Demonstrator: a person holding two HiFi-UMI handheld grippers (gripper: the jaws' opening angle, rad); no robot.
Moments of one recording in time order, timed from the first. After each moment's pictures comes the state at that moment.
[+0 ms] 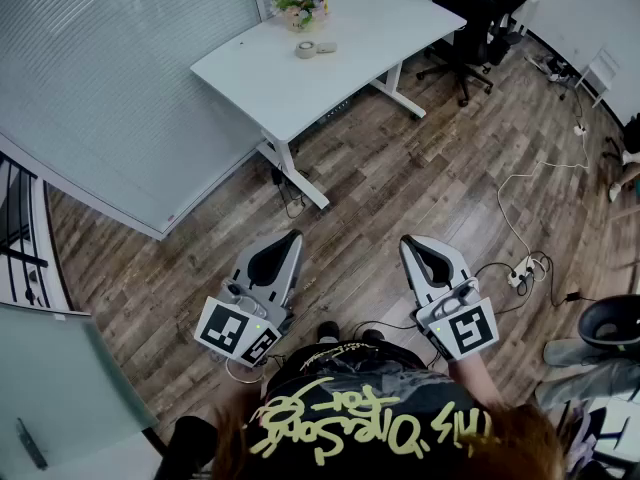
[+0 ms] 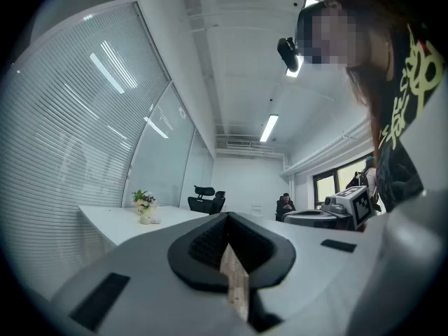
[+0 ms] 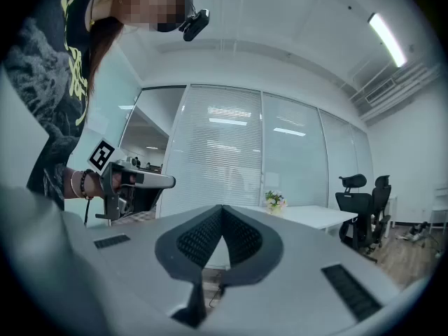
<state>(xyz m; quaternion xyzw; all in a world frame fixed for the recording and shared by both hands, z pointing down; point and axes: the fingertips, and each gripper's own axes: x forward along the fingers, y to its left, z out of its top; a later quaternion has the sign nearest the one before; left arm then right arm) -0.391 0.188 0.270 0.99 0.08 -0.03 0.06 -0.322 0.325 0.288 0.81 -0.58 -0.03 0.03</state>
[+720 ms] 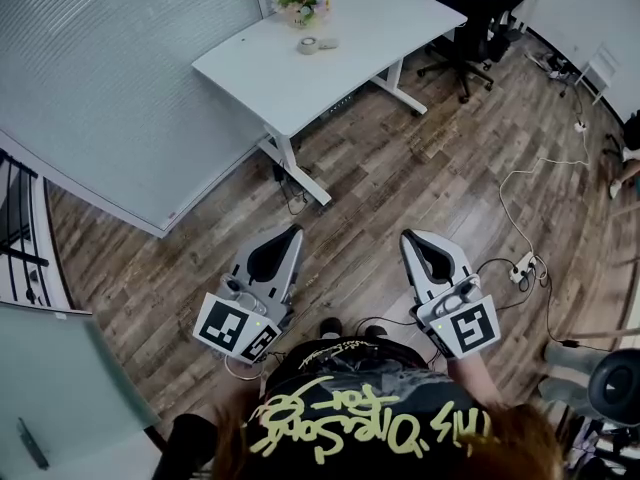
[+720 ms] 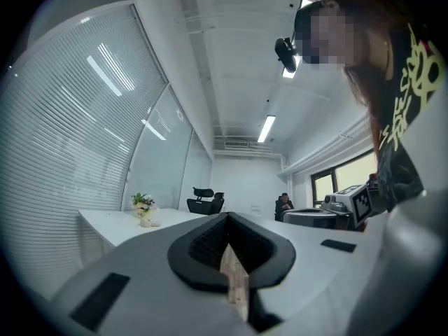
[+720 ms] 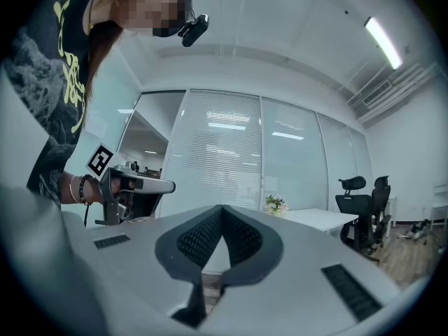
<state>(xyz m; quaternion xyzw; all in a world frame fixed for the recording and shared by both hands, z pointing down) -0.404 0.190 0.268 0.99 0.08 -0.03 0.05 -0.337 0.325 0.283 0.81 -0.58 -0.04 0.02</state>
